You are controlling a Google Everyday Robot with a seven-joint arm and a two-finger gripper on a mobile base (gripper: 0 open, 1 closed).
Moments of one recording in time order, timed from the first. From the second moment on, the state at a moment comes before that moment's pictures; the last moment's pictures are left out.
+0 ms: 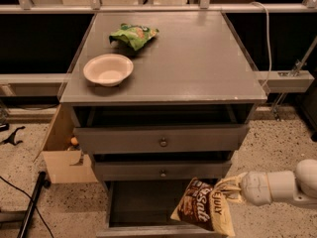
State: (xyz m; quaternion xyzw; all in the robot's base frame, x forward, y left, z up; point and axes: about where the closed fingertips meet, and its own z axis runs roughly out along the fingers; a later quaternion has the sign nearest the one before) arm 0.428 -0.195 0.569 -0.69 0.53 0.22 0.45
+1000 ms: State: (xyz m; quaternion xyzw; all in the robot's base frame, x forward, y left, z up) arm 0.458 -0.181 0.482 -0.66 0.54 0.24 0.46
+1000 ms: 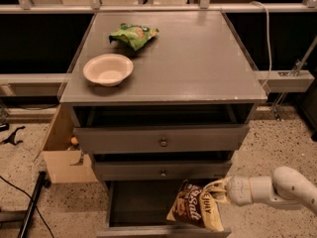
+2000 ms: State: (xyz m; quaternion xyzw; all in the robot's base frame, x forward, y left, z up) arm 0.477 -0.157 0.397 -0.62 0.56 0.26 0.48
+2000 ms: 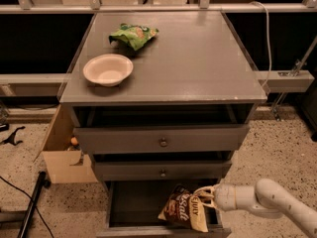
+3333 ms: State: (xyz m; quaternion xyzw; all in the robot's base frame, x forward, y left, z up) arm 0.505 -0.150 0.363 -0.59 0.60 0.18 0.51
